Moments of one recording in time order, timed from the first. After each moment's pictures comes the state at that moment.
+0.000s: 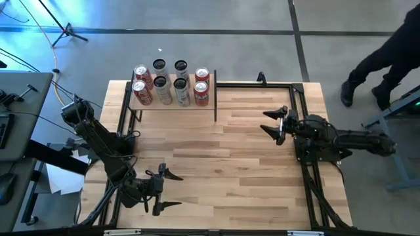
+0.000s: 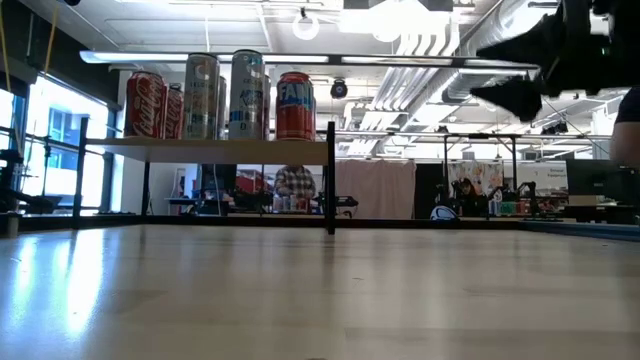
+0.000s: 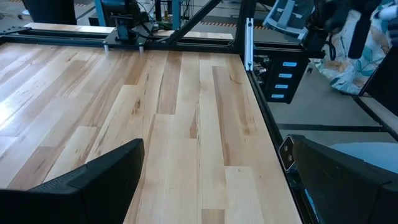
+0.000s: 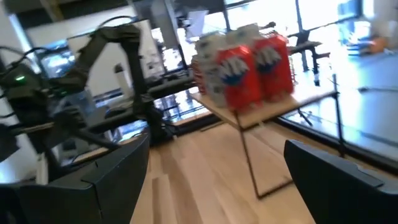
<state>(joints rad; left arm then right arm) -0.92 1.39 0.76 0.15 -0.81 -0.44 -0.15 0.31 0.12 0.27 0.11 0.25</state>
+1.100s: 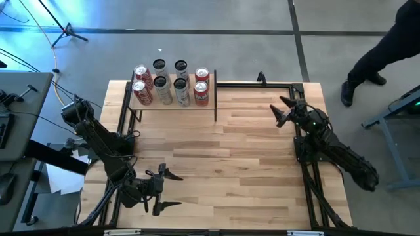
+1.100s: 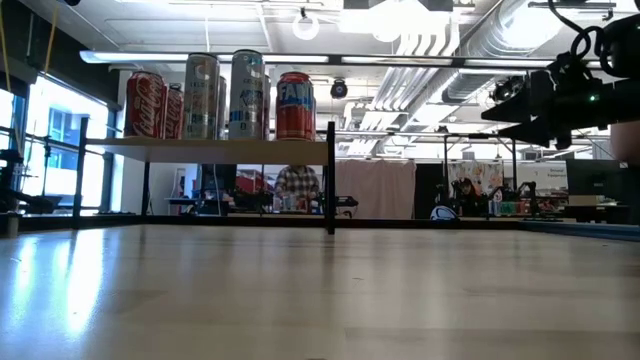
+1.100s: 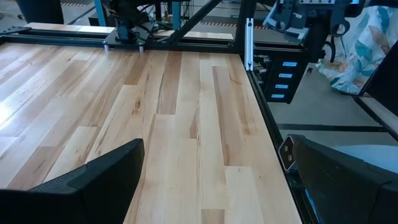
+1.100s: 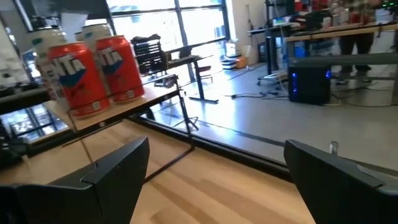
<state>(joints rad) -0.92 1.39 0.76 0.15 -0.81 -0.44 -0.74 0.01 0.01 0.01 0.00 0.18</state>
